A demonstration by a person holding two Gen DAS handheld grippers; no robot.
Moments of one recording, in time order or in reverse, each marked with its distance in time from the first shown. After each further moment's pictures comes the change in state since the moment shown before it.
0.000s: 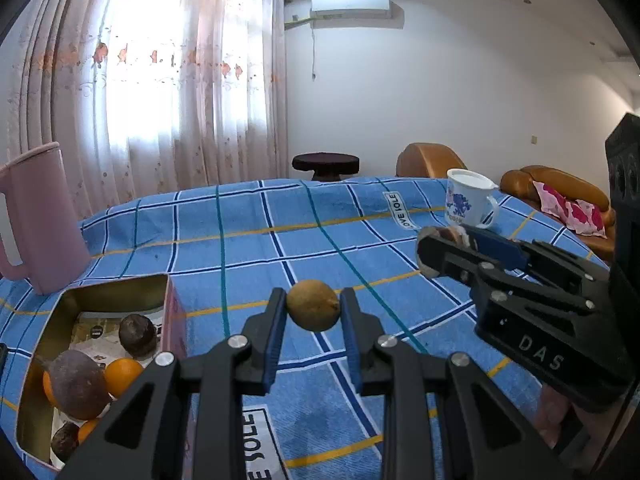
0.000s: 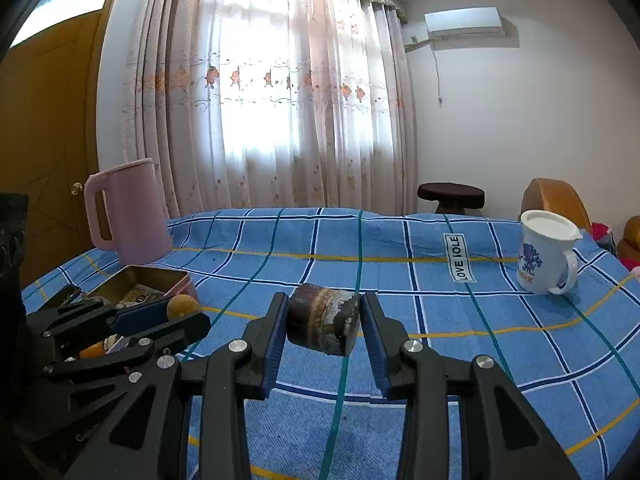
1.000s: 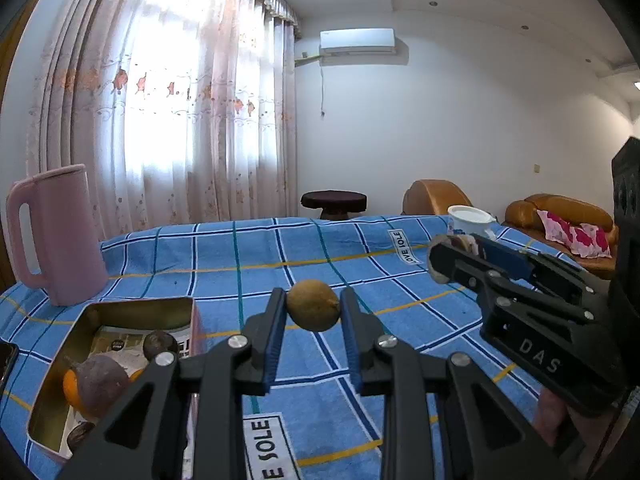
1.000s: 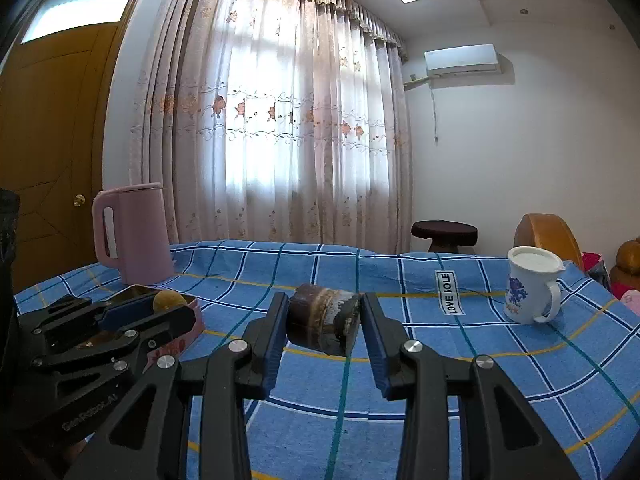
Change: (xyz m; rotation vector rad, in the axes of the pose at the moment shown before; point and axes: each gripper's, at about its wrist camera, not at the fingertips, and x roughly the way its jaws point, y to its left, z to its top) left arm -0.032 0.008 -0.006 -0.021 -0.145 0.029; right arm -0.027 0.015 -0.001 -0.036 -0.136 -0.026
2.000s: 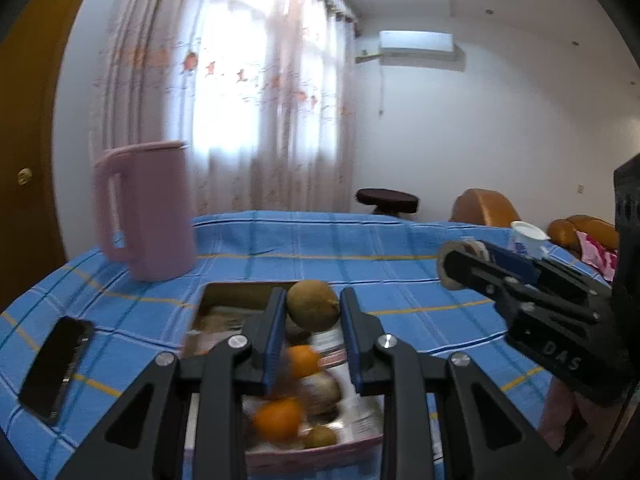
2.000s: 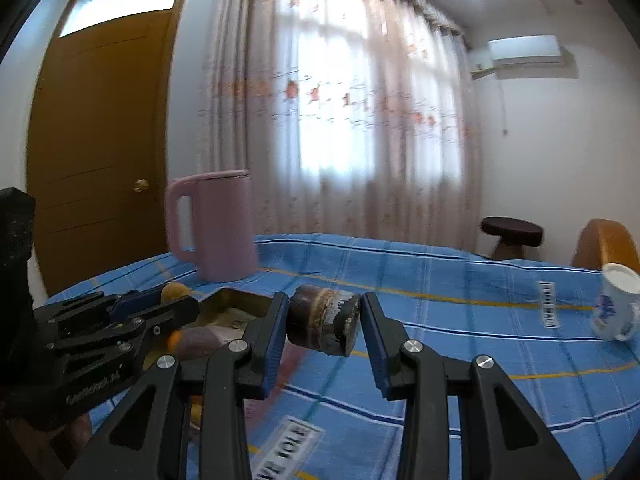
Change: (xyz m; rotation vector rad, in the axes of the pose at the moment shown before) left arm -0.051 0.107 -0.003 -0.103 0.030 0.176; right arm 0.029 0.101 0.021 -0.049 0.057 0.259
